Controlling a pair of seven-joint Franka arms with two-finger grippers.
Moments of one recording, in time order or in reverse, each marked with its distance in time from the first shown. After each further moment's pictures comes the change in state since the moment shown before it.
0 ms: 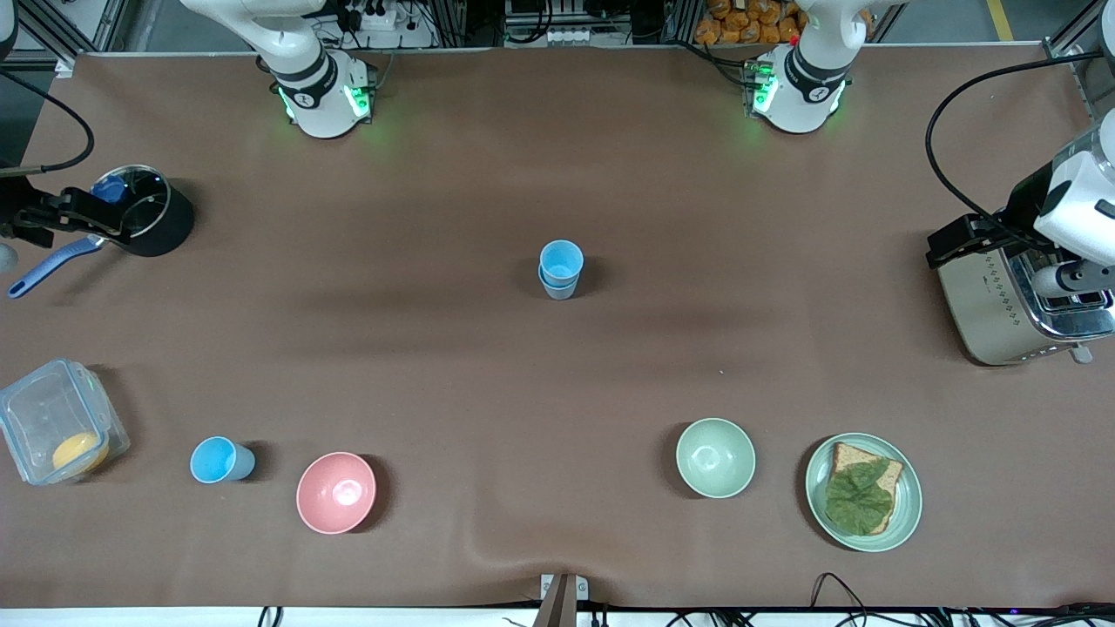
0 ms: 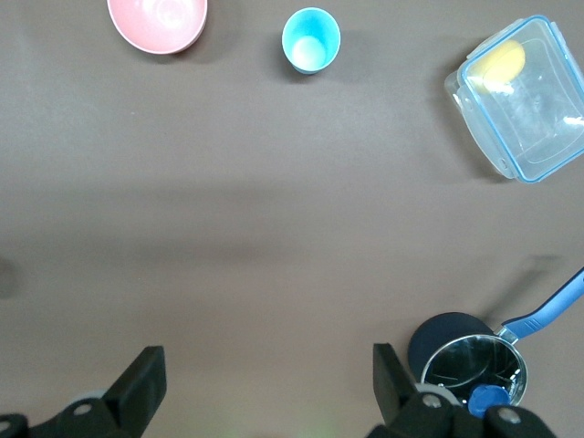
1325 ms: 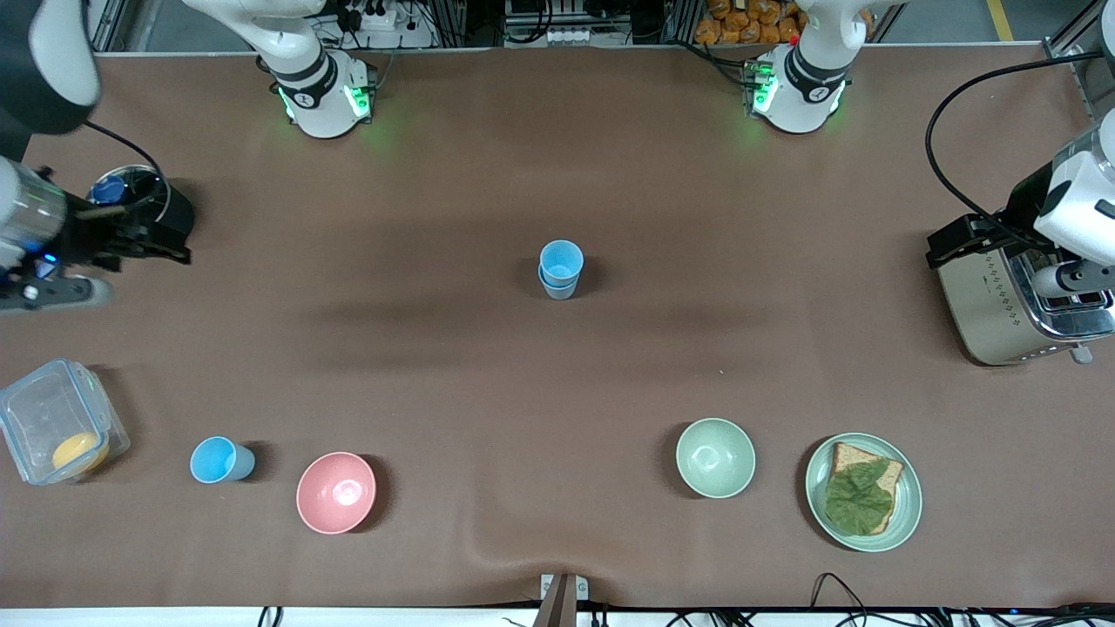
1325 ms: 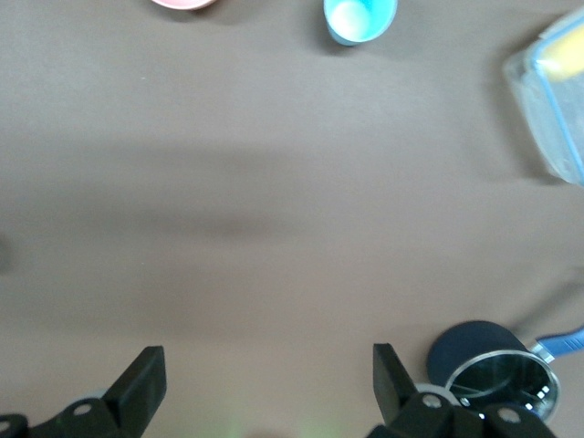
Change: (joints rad) left arm 0.000 0.000 0.000 0.000 0.000 0.000 -0.001; right arm -0.034 0.024 0.075 -0.082 0.001 0.041 -0.012
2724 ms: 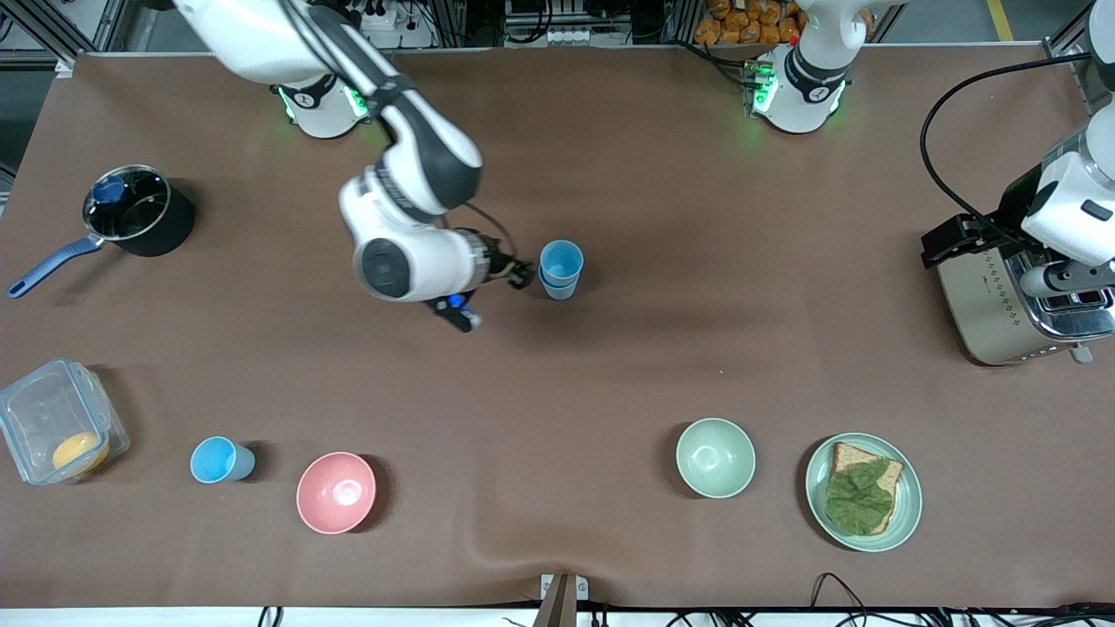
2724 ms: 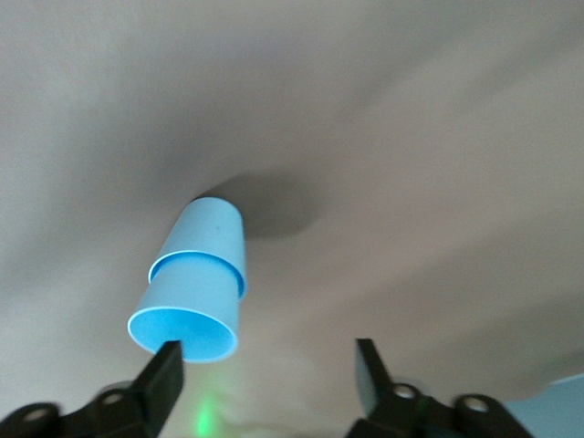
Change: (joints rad) left arm -0.012 0.001 -0.003 -0.002 0.019 0.001 0.000; right arm 0.303 0.394 0.283 -0.039 0.403 0.295 1.113
